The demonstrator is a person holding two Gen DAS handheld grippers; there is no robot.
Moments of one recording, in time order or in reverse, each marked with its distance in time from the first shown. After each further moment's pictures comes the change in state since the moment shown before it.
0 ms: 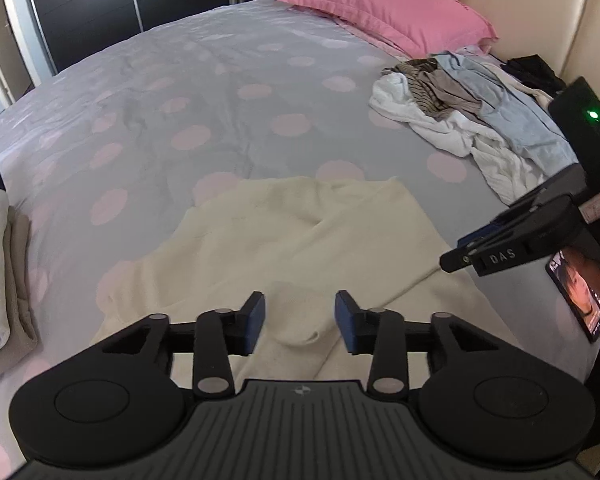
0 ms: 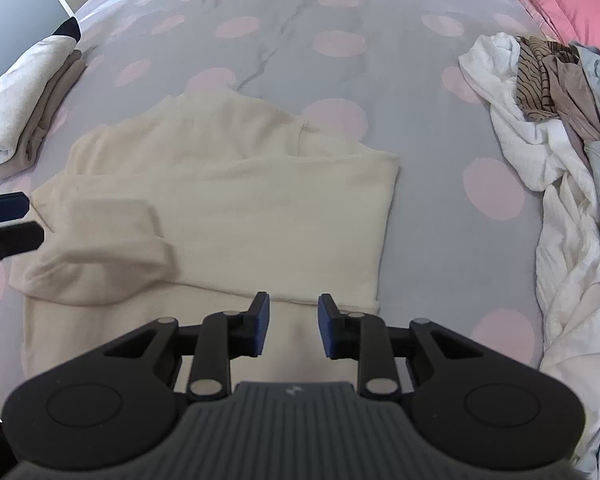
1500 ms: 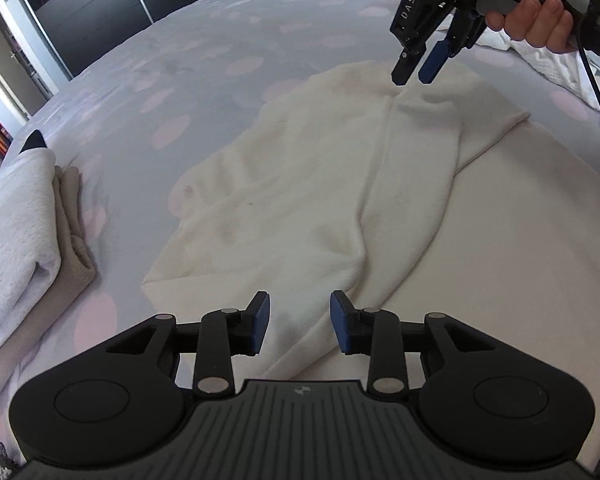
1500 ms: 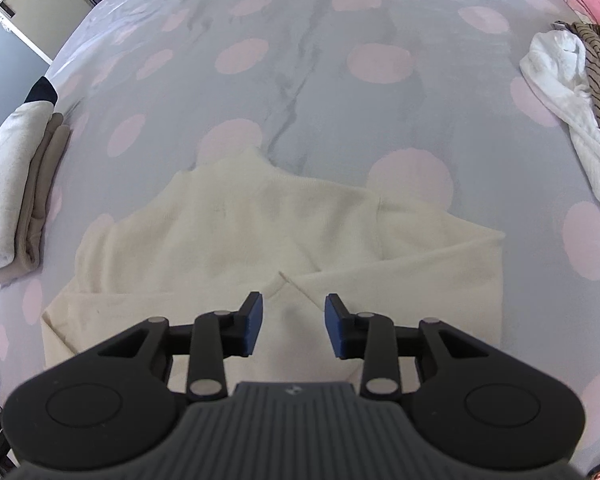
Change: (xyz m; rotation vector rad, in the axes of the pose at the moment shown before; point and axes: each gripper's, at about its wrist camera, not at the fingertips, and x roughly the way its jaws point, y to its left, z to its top) left arm 0.009 0.079 -0.114 0.106 0.078 0.166; right arm 0.067 0.042 0.098 0.187 0.002 0.082
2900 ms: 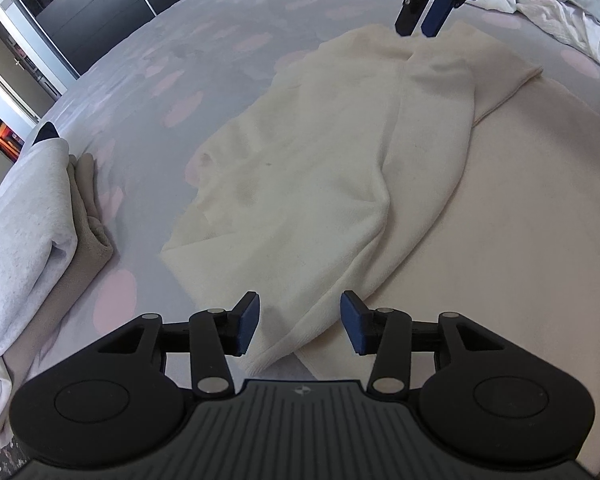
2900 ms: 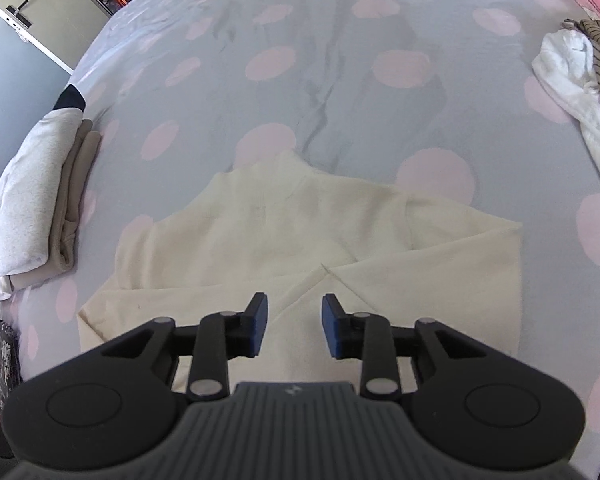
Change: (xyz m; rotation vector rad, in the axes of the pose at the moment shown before) left arm 0.008 -0.002 -0.017 0.074 0.051 0.050; right arm -0.010 0.015 -0.006 0.021 0.002 0.049
